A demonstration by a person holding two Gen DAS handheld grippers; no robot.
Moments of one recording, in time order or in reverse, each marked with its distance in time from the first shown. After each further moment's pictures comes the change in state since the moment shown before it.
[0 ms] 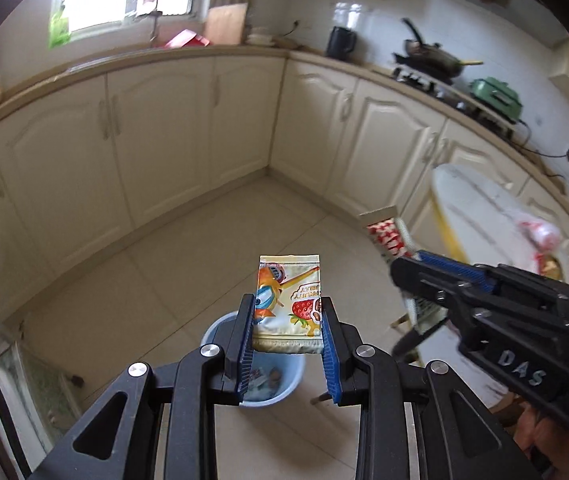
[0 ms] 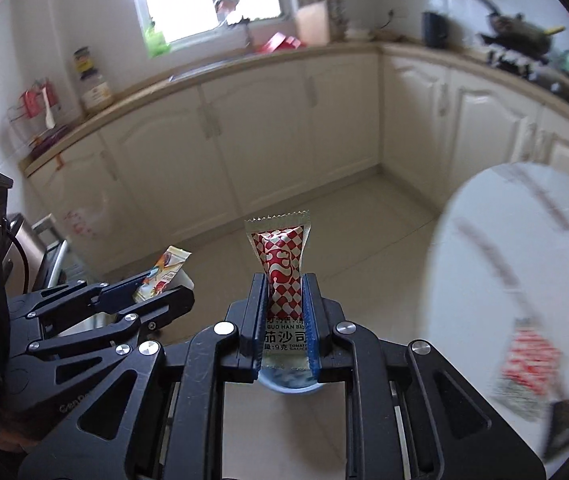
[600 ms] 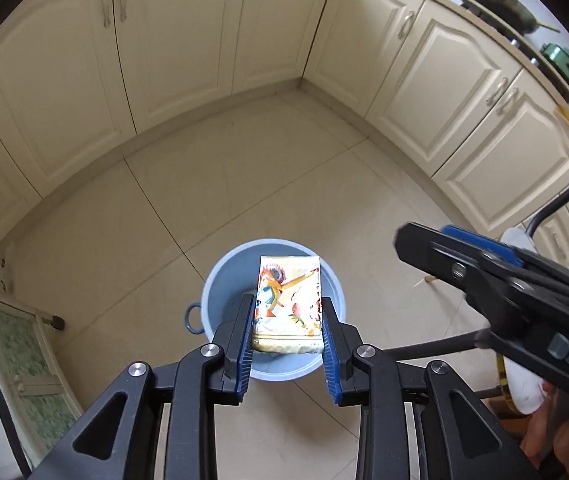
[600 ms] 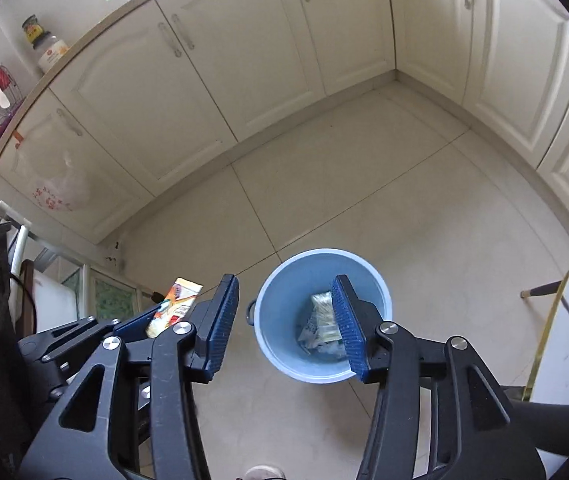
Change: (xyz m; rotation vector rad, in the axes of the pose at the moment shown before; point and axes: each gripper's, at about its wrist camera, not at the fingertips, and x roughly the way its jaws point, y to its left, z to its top) left arm 0.172 0.078 -0.004 -0.120 0.297 0.023; right arm 0.187 -0.049 -0.029 0.145 0.234 0.037
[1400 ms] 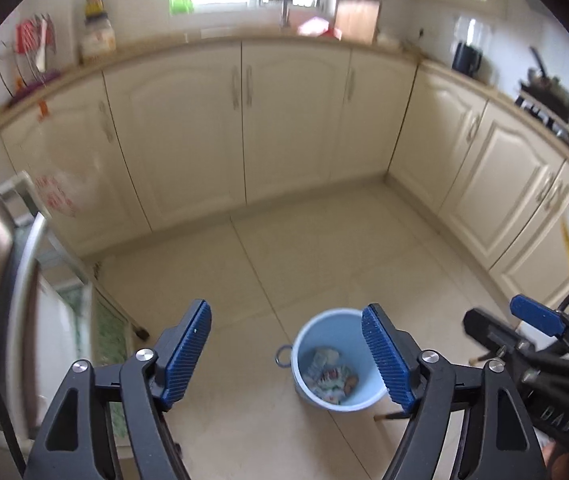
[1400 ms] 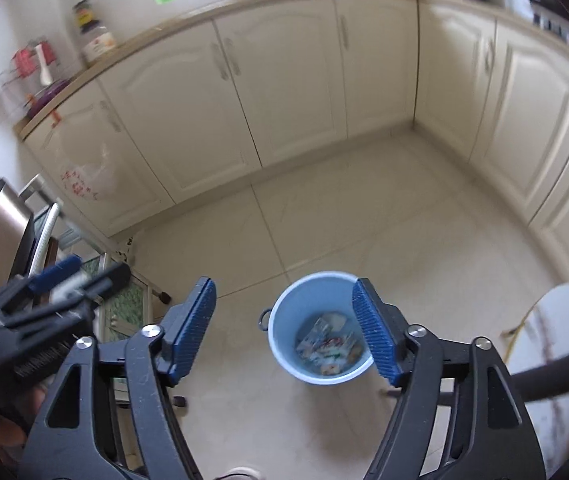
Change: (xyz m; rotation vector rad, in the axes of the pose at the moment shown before) left arm -0.157 0.014 -0.001 -0.159 -0.350 0.304; right arm -0.114 0.077 -0.019 -0.201 -0.149 -0.019
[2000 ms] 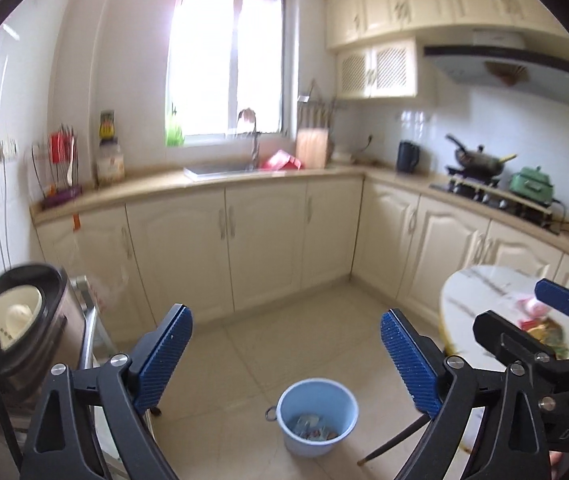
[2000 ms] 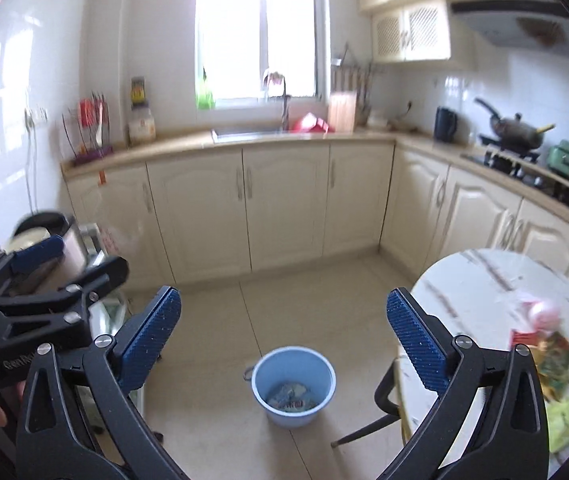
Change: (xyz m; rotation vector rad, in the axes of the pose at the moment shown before) left arm -0.258 -0.035 -0.122 0.081 -0.427 -0.075; right arm -0.290 0.067 -0.056 -0.114 -0.437 -0.121
